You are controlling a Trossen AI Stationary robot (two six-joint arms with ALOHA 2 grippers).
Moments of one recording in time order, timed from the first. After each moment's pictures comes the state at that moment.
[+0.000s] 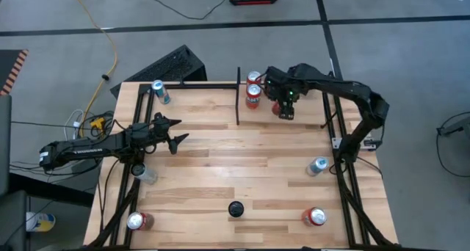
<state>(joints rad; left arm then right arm) 0.24 0.28 0.02 0.03 -0.29 -0.12 -0.51 1.67 1.54 -1.34 0.21 -0.29</state>
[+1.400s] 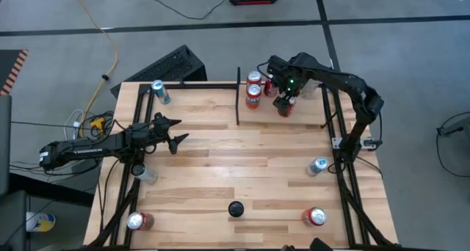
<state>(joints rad) 0.24 0.28 0.02 0.03 -0.29 -0.12 -0.64 1.74 1.61 -1.37 0.08 0.03</state>
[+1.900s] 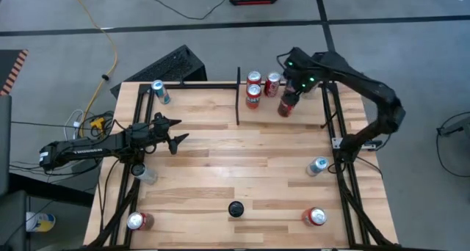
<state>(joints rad) 0.24 0.28 0.02 0.03 -0.29 -0.12 -0.61 1.47 1.58 -1.33 0.08 0.05</state>
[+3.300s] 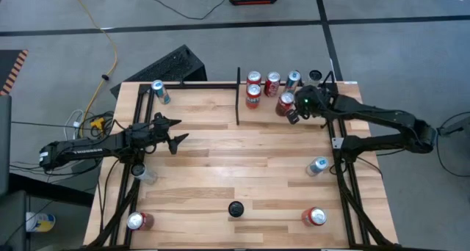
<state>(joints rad) 0.24 0.28 0.02 0.03 -0.29 -0.12 -0.49 1.05 0.77 -0.59 0.34 0.31</state>
